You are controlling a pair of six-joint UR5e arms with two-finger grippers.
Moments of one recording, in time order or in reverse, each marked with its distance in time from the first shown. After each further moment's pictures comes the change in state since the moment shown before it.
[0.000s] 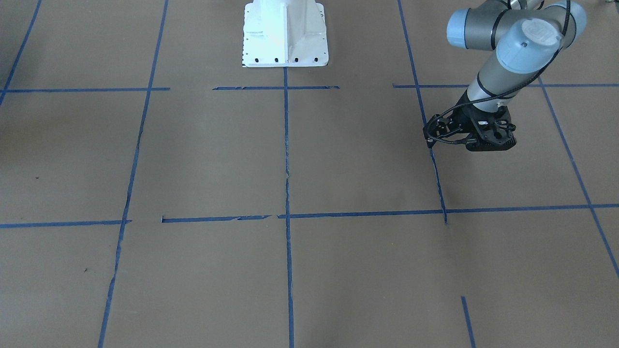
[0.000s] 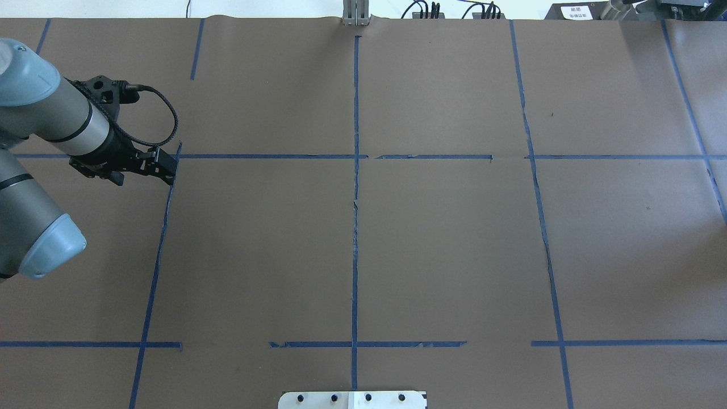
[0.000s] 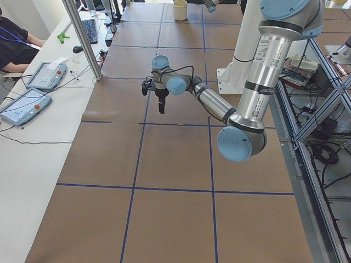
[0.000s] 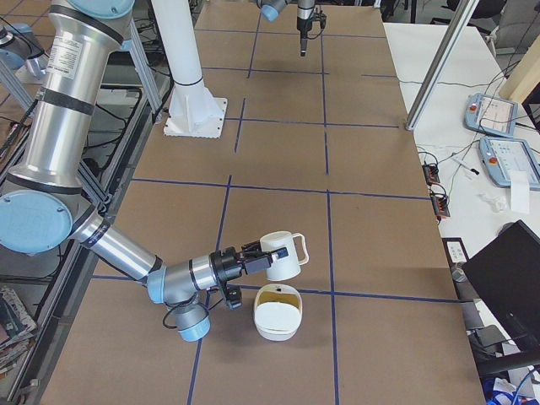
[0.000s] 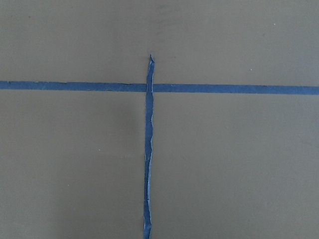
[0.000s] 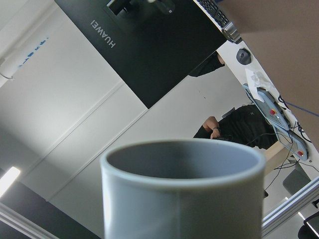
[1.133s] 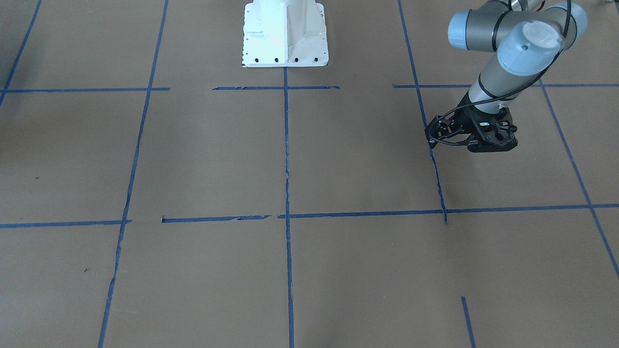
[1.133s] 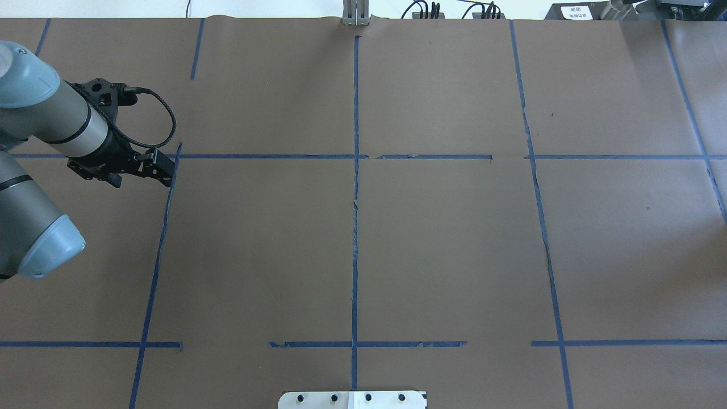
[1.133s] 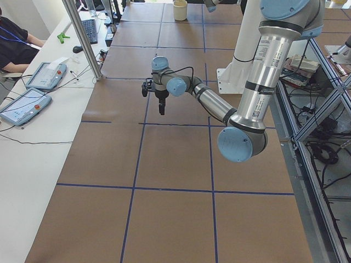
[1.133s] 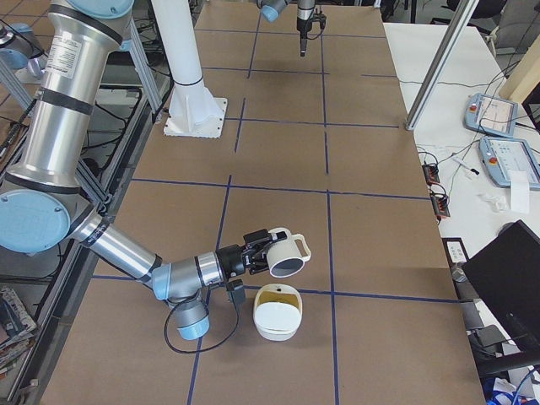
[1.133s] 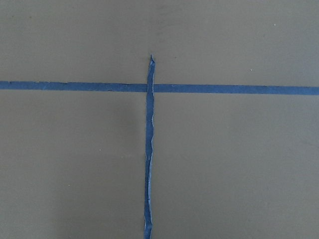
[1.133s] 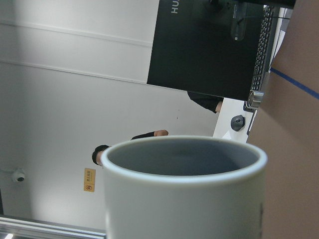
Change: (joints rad) left arm 0.001 0.007 0.008 -0.001 -0.001 0.000; right arm 0.004 -0.006 0.027 -0.109 0.145 -0.945
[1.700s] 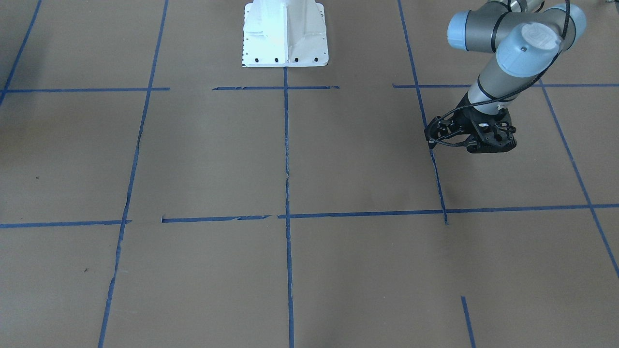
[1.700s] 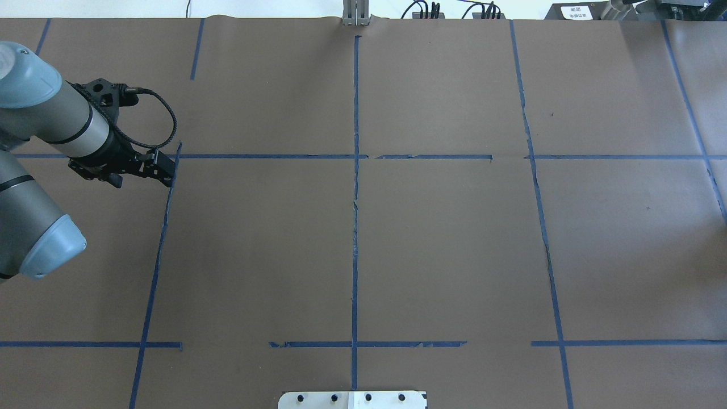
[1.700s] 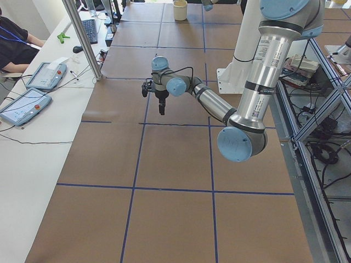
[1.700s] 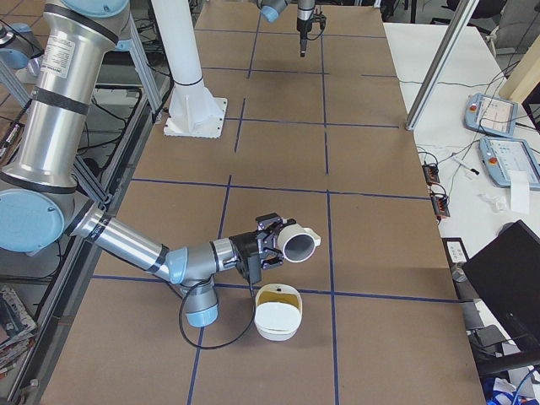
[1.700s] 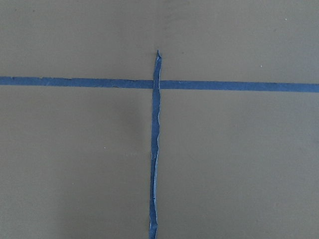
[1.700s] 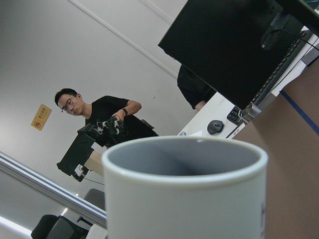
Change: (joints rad) left arm 0.002 -0.003 0.001 0.000 -0.001 0.000; right arm 0.069 0.002 0.185 -0.279 0.182 -0.403
